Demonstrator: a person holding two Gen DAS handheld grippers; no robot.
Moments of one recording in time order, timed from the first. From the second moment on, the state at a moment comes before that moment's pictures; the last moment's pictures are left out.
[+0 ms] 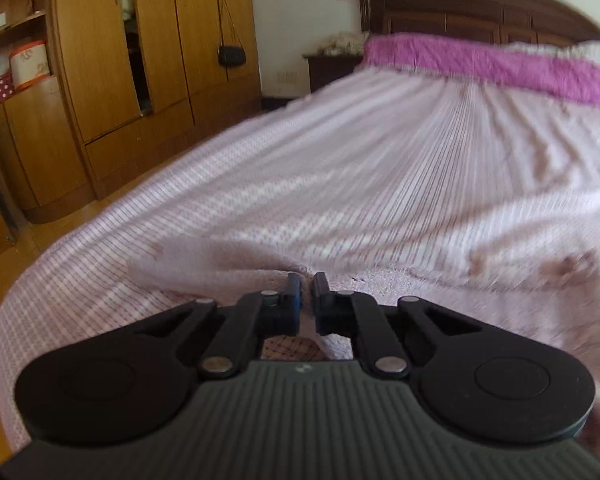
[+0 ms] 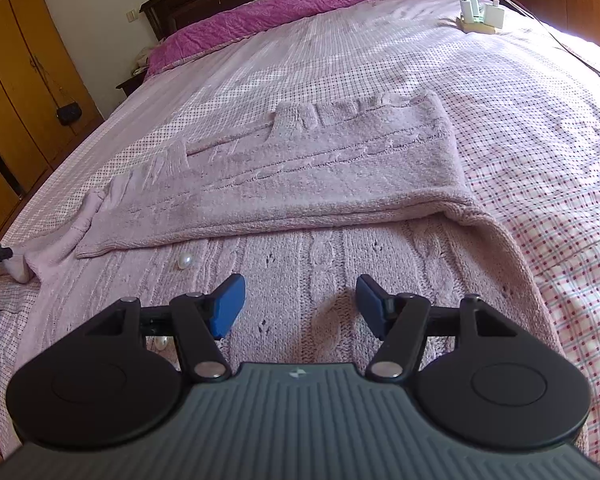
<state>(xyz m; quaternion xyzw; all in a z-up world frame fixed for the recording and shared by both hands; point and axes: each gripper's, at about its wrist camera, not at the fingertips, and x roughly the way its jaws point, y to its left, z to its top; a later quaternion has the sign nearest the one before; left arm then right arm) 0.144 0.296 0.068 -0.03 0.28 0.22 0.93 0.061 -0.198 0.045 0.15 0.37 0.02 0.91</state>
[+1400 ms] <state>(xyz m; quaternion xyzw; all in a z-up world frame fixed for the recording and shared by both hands) 0.113 0.023 0.164 -0.09 0.19 -0.10 0.97 0.038 -0.249 0.062 0.17 0.35 0.03 0.92</state>
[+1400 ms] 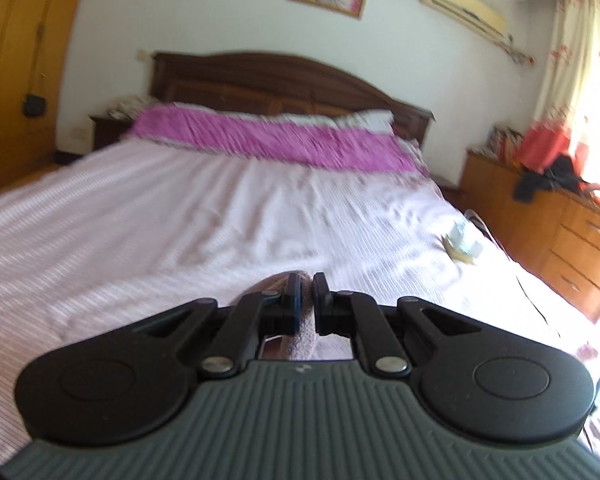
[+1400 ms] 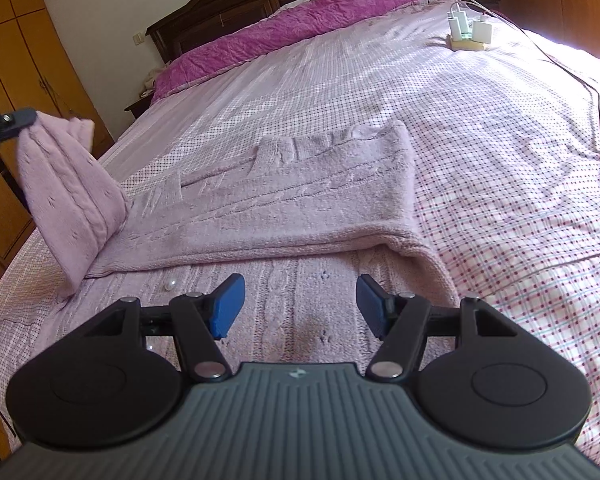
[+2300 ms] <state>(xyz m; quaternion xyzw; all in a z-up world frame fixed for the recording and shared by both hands) 0.112 -0.031 0.072 -0.01 0.36 -0.17 0.92 0.069 -0.246 0.067 0.18 0.36 0.06 0.91</state>
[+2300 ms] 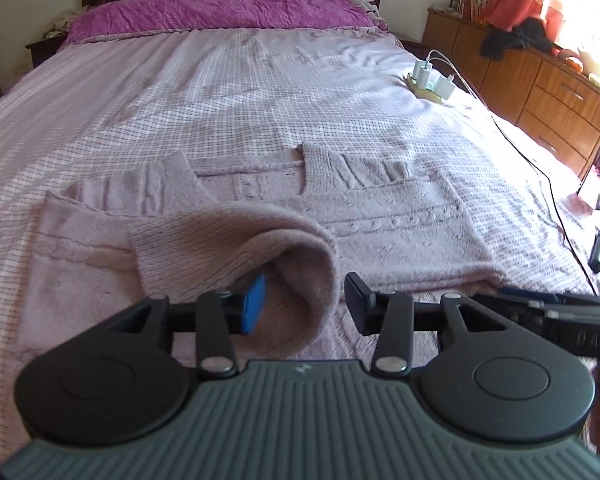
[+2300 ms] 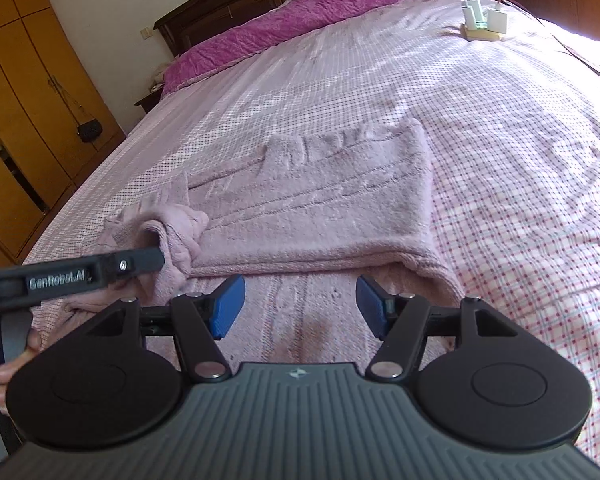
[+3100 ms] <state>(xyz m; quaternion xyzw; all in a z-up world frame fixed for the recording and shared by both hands) 0.104 0.096 0.072 -0.04 0.35 0.00 0.94 0.205 -0.157 0.047 0.23 0.46 0.16 0.84</state>
